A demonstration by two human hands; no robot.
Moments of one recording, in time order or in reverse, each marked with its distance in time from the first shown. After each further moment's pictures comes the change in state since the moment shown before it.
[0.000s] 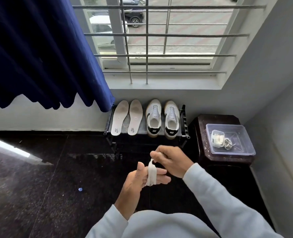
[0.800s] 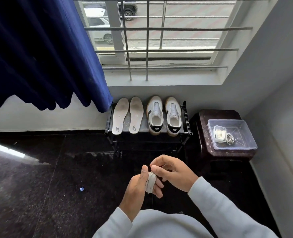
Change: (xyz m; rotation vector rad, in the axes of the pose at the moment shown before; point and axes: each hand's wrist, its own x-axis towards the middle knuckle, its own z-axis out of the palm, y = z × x) left_hand 0.008 -0.026 -0.031 0.029 0.041 -0.137; right_hand -0.010 -0.001 0.041 0.292 -0.036 0.093
